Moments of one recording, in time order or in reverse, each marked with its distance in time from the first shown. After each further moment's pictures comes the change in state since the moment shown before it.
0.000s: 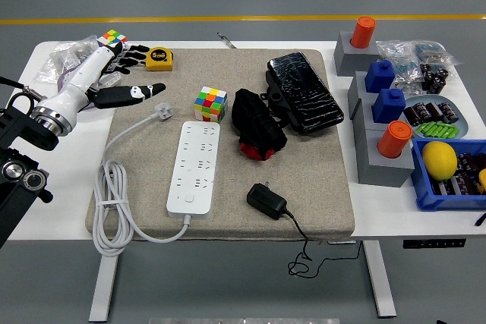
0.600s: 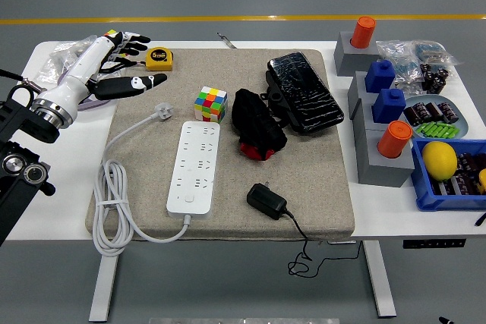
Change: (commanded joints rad) left arm -0.022 -0.019 -0.019 -0.003 0.004 -0.005 0.004; right arm -0.006 0.003 0.050 0.007 -0.007 0.000 0.000
